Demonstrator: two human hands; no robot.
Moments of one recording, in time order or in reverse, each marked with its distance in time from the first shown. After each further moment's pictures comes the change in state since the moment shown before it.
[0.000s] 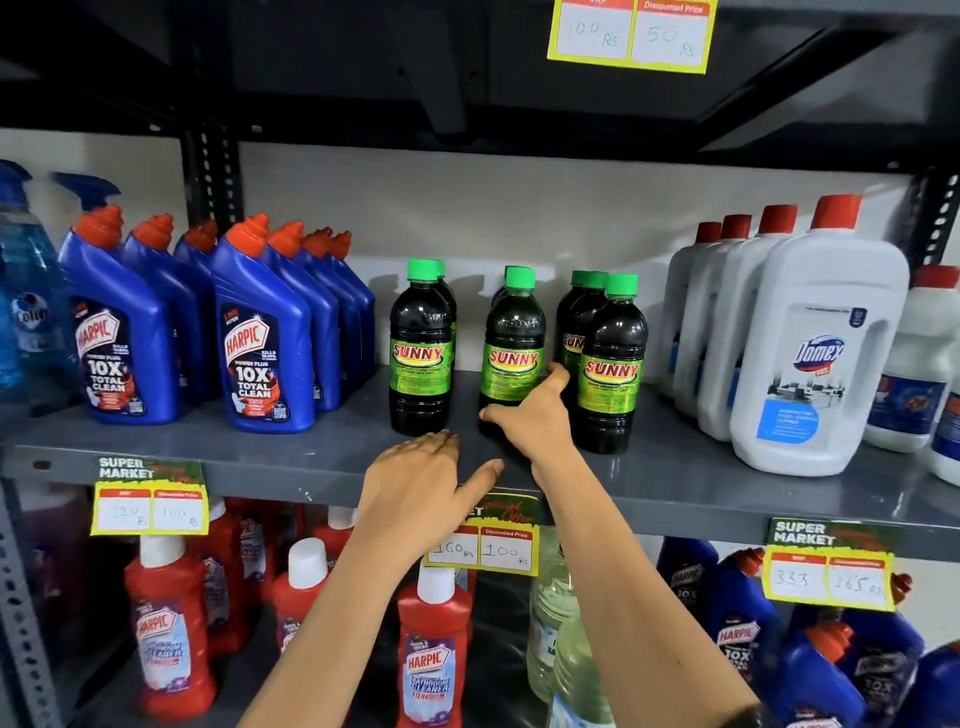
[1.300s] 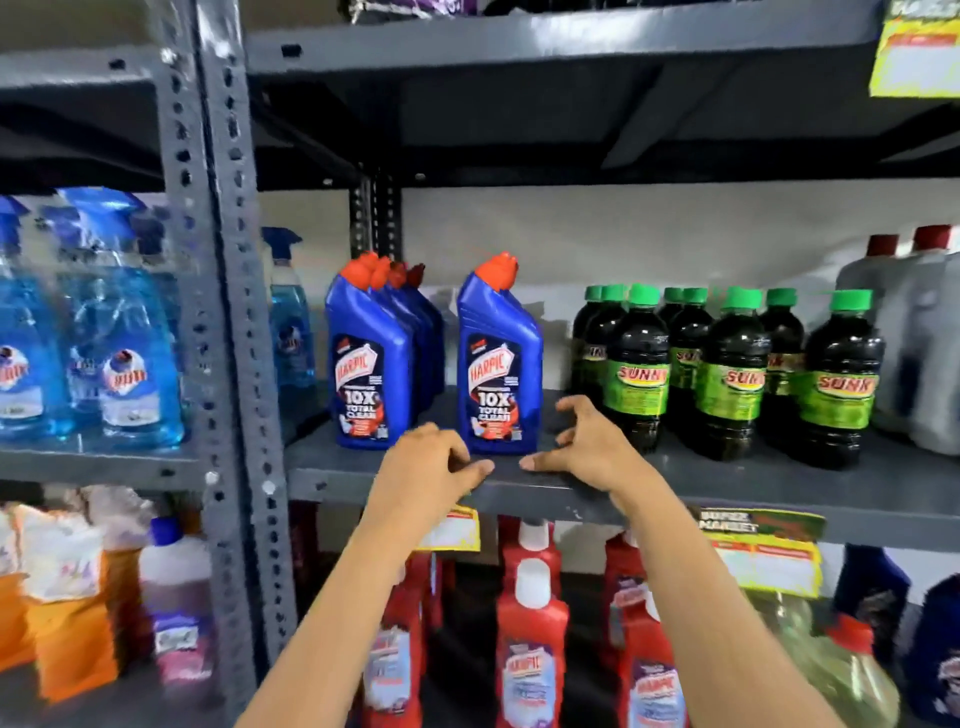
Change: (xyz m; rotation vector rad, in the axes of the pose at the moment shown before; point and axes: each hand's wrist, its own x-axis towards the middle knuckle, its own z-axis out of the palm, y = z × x) left_hand -0.020 -0.242 -0.038 -0.378 0.130 -0.066; right_hand -0.075 -0.091 0.139 -0.092 -0.316 -0.128
